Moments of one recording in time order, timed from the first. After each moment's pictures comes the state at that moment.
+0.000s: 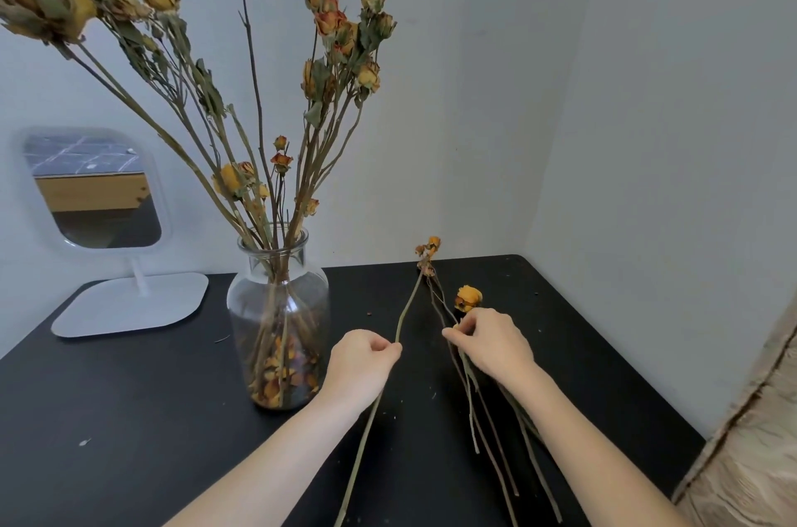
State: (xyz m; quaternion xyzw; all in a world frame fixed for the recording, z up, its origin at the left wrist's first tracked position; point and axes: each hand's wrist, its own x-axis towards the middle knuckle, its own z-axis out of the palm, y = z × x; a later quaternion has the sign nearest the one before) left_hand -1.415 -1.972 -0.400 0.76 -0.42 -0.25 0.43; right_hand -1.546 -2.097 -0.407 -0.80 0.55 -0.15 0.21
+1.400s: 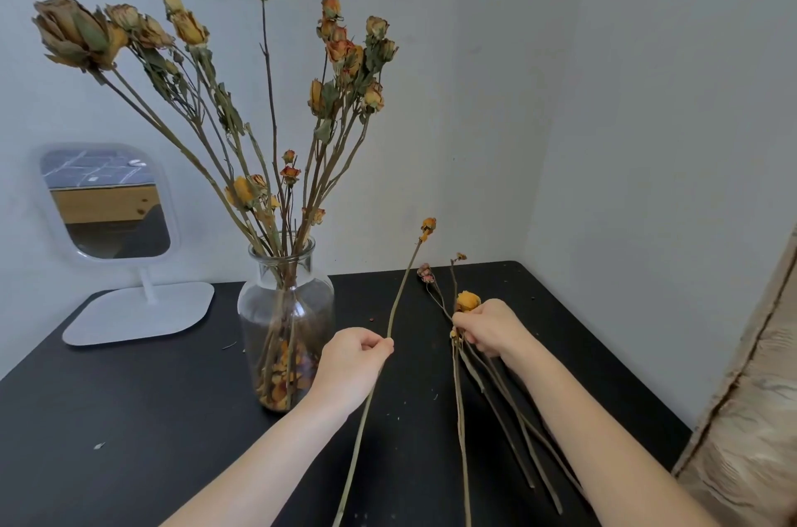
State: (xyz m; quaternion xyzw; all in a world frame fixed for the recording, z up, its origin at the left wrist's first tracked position) left_hand -1.408 -1.956 -0.388 0.74 -0.43 -0.21 0.46; right_hand -1.546 -2.088 -0.371 -0.68 0.56 -0.18 0.43
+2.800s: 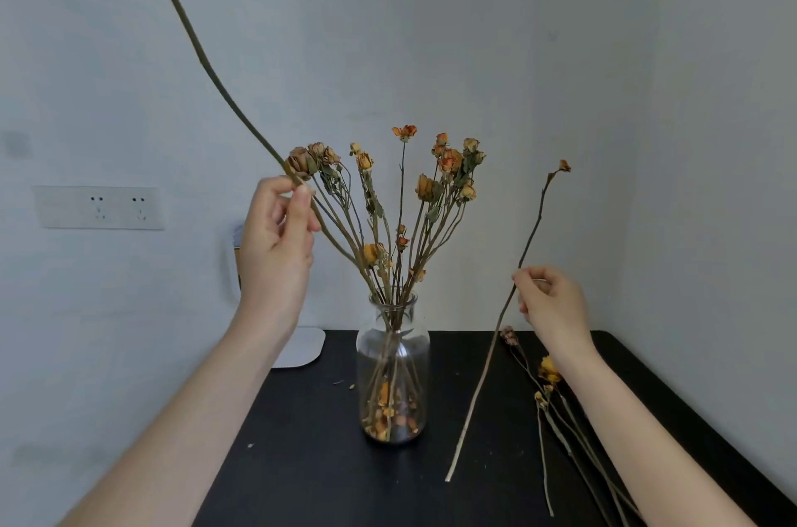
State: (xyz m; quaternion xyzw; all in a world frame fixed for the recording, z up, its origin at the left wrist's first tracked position) left_hand -1.355 -1.821 -0.213 0.47 -0.44 0.09 0.76; right_hand -1.517 -2.025 -0.288 -0.67 0.31 -0.53 0.41
